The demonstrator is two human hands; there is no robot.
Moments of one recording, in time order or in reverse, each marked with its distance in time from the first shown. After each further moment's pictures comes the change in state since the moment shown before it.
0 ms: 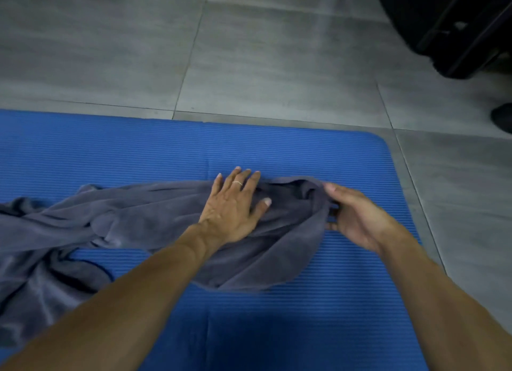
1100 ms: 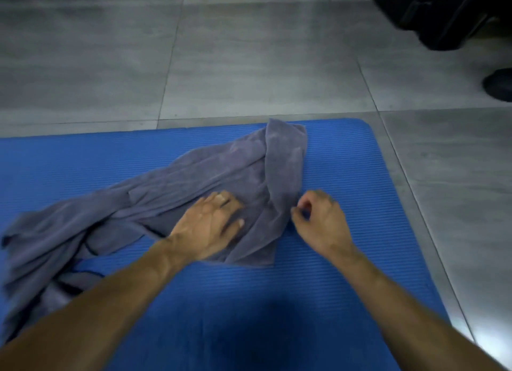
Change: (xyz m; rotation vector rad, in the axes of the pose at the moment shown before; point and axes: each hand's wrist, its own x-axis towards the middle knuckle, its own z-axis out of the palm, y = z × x) left_hand -0.030 -0.011 -0.014 0.132 0.026 0.271; right_hand -0.004 0.045 0.017 -1.069 0.502 -0.403
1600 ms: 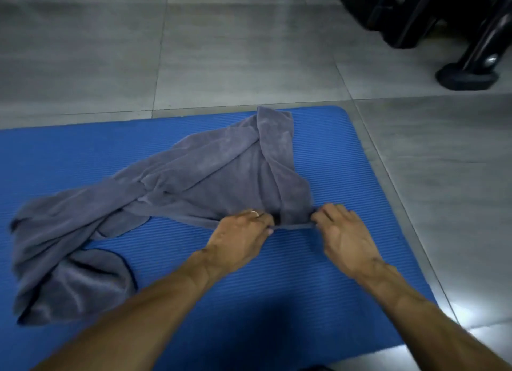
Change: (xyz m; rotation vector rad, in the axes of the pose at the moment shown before) left_hand -0.045 0.070 0.022 -0.170 0.090 0.173; right_hand -0.101 0.031 -0.025 -0.636 -0.080 -0.313
